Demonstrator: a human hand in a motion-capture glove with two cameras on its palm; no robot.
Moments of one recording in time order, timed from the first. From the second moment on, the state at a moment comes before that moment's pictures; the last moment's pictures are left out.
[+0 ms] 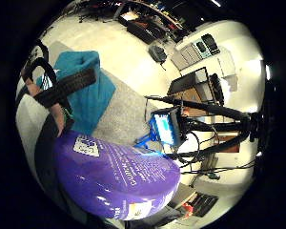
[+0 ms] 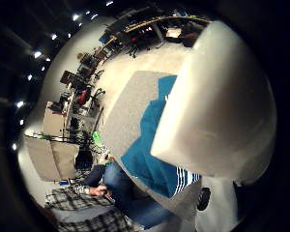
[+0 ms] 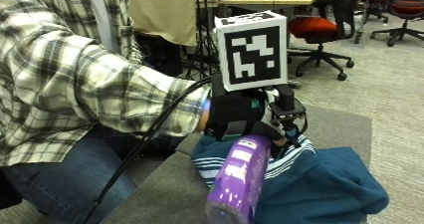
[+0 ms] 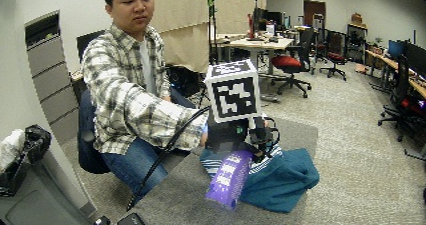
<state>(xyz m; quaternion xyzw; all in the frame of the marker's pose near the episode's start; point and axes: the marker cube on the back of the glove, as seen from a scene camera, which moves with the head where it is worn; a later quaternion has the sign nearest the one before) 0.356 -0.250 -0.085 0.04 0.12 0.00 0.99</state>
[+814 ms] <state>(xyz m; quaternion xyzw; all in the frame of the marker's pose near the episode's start) 0.324 -0.247 -0.046 -0.03 0.21 -0.06 0.98</state>
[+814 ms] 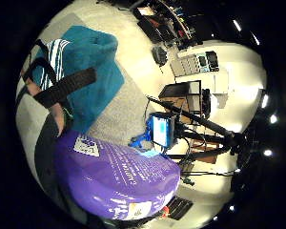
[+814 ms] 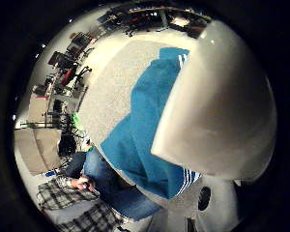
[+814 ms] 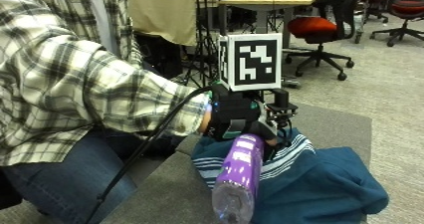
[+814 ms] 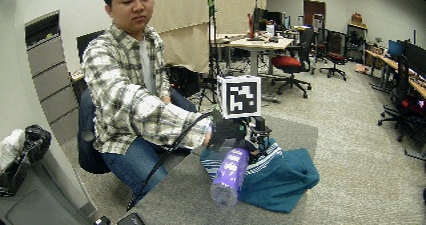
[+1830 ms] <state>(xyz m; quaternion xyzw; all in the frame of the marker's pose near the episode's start) 0.346 -0.236 -0.091 0.11 -0.10 0.06 0.99</state>
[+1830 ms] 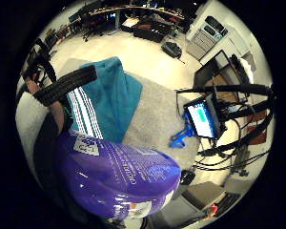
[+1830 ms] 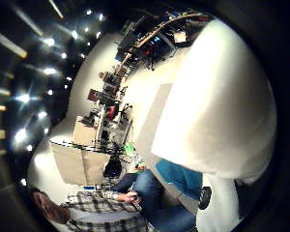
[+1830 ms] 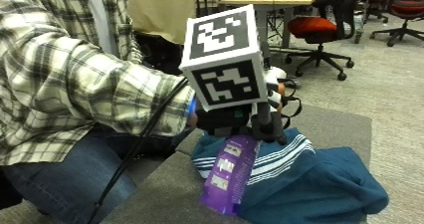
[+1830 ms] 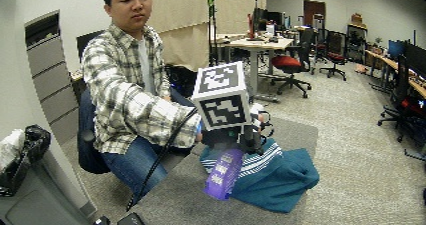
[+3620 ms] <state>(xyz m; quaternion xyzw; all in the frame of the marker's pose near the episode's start) 0.214 -0.272 -0.123 0.26 -0.53 -0.07 0.81</state>
